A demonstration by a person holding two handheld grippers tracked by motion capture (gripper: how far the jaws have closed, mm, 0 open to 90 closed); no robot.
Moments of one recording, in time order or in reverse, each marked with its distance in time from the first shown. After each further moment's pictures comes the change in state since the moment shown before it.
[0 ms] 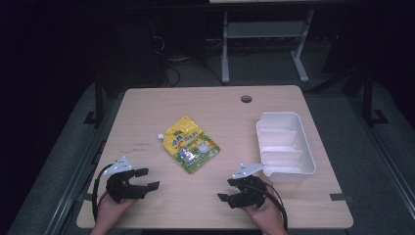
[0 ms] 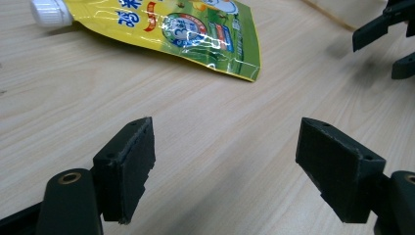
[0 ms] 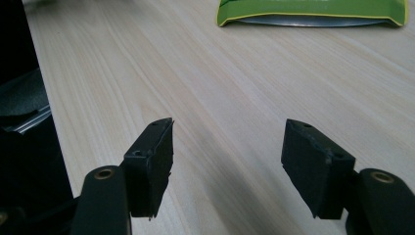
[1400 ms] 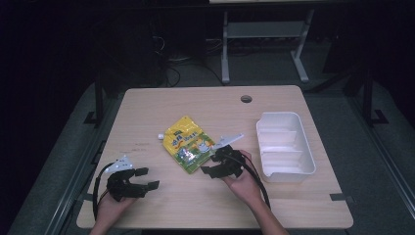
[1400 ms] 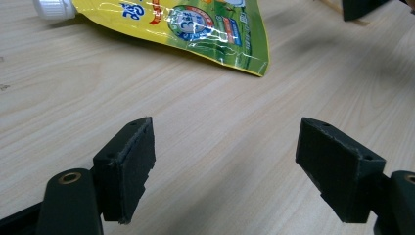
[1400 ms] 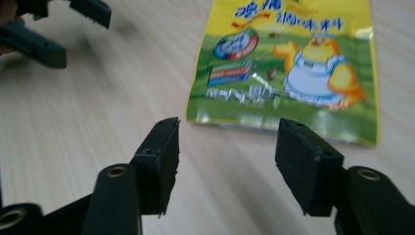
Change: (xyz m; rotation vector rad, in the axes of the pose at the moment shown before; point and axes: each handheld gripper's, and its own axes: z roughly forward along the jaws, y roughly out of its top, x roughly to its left) left arm 0.006 0.000 0.003 0.016 0.007 -0.006; right arm -0.020 0.082 0.036 0.002 -0.025 0.001
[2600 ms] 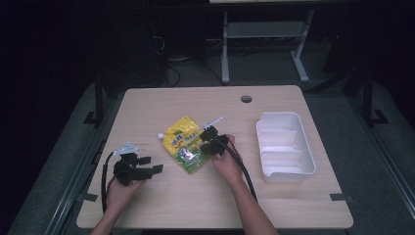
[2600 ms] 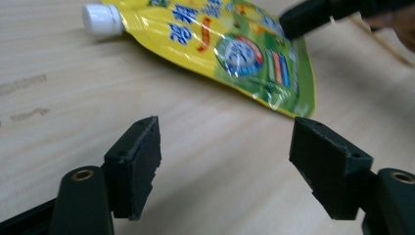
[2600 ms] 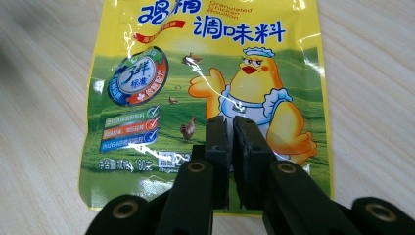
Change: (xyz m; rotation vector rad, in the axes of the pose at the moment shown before) left arm 0.020 0.032 0.024 0.007 0.087 -0.144; right arm -0.035 0.044 0.063 0.142 -0.171 0.090
